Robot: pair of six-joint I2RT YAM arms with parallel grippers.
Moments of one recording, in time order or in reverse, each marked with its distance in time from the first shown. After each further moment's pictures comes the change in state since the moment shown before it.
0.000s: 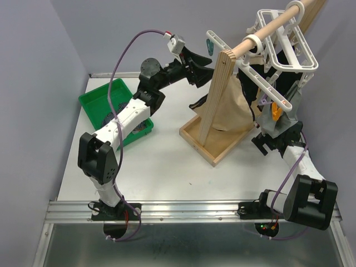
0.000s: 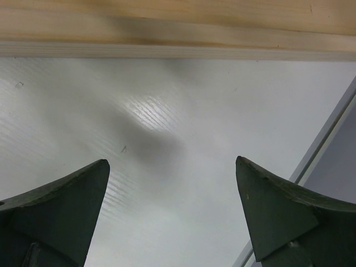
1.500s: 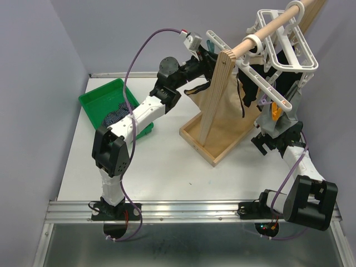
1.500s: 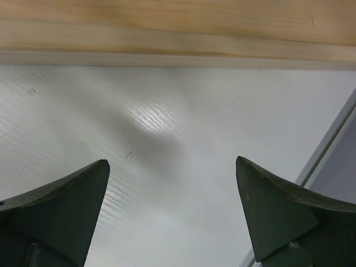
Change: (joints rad) left arm -0.119 0.159 0.177 -0.005 -0.141 -0.039; right arm 0.000 -0.006 0.000 -0.001 -0.035 0.003
